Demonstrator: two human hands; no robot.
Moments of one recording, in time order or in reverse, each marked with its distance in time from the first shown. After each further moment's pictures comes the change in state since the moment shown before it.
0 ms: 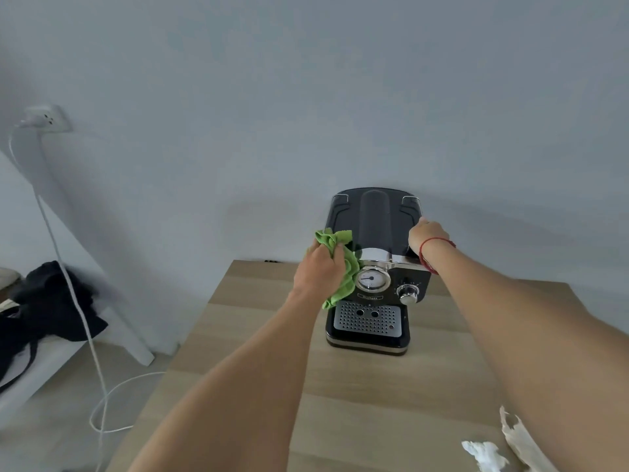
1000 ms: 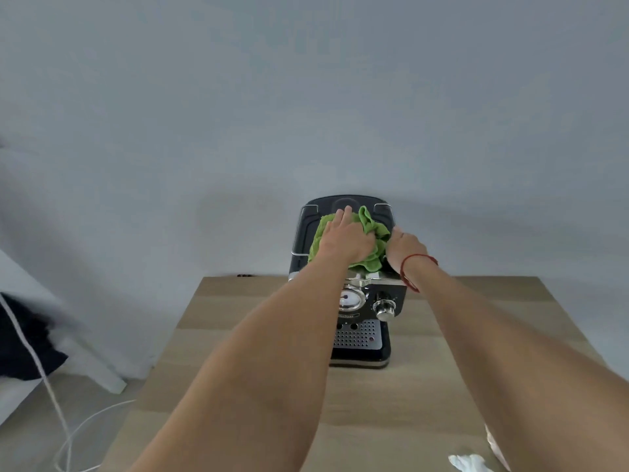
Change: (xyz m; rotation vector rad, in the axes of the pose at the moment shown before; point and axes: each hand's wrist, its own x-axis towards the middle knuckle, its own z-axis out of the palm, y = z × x) left_hand 0.087 0.081 0.048 0.563 -0.333 0.256; right_hand 0.001 0.011 0.003 0.208 -0.005 0.035
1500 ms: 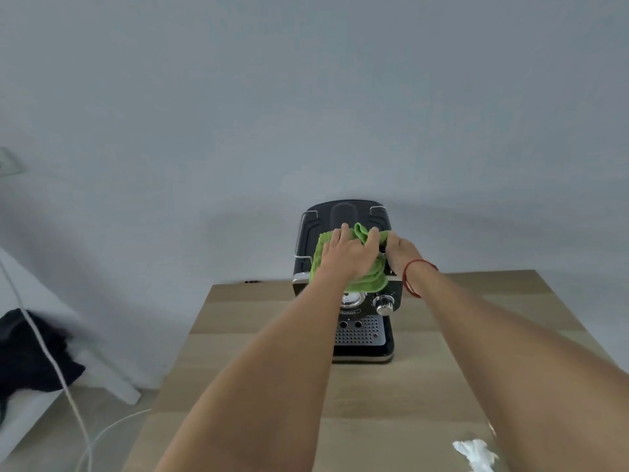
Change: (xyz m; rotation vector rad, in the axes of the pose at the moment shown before) left_hand -0.058 0.021 -0.008 -0.343 -0.073 -0.097; right_hand -0.024 0.004 -0.005 0.400 -0.092 0.051
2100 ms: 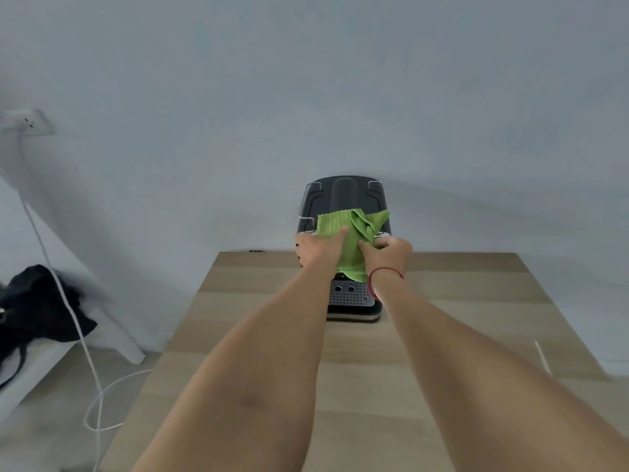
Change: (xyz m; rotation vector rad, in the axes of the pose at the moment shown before) left_hand -0.076 -0.016 0.017 -0.822 0.453 -0.588; right_hand -0.087 0.036 0.027 0.203 0.318 -0.158
